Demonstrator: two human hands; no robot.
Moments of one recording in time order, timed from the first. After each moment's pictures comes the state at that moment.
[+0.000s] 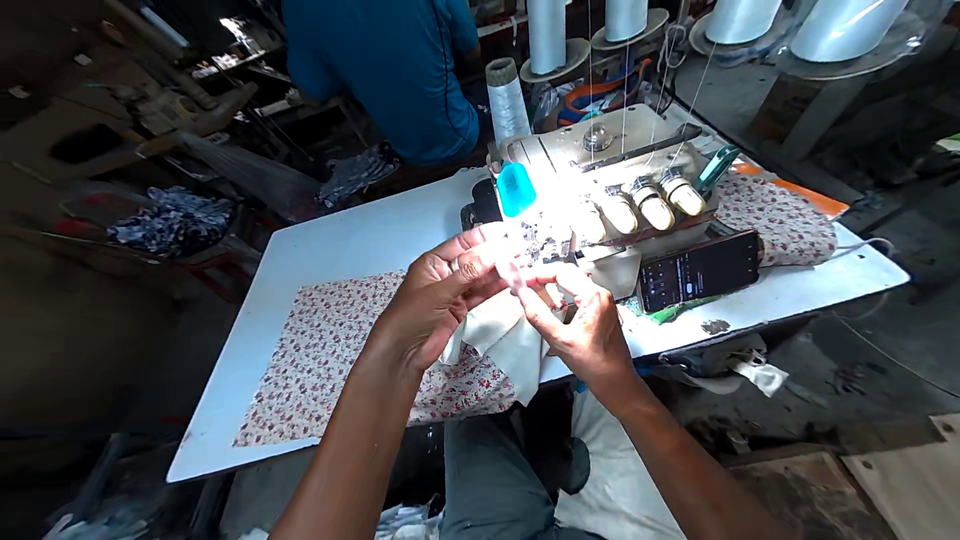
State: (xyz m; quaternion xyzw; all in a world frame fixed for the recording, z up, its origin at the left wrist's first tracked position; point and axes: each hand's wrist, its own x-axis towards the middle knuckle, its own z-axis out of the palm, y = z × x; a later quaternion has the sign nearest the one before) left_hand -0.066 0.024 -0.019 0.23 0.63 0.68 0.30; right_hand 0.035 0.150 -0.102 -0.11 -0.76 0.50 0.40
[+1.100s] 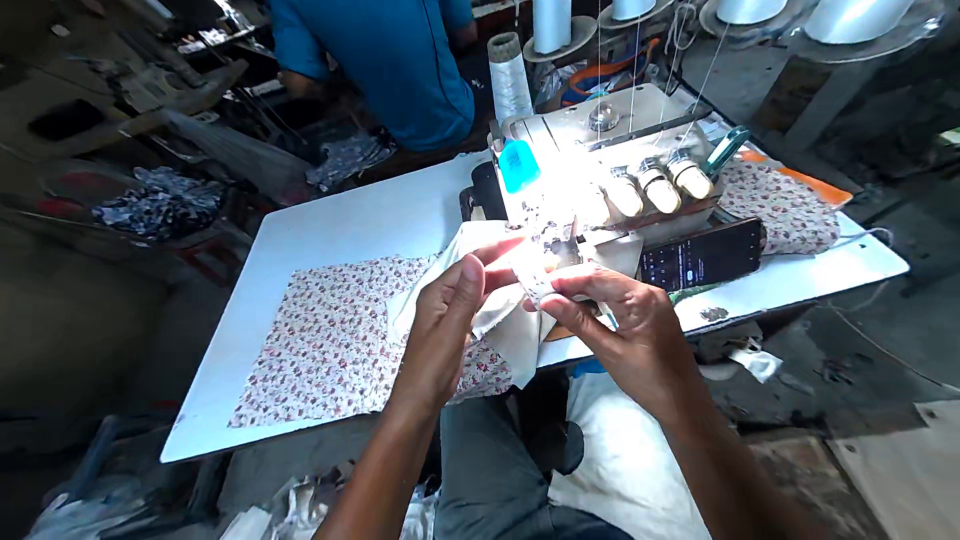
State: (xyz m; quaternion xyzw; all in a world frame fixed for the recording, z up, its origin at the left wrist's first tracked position) left_hand -0.027 0.011 -0.047 0.34 0.66 0.64 0.17; right_hand 0.081 0.162 -0.077 -0.02 -0.77 0.53 0.35
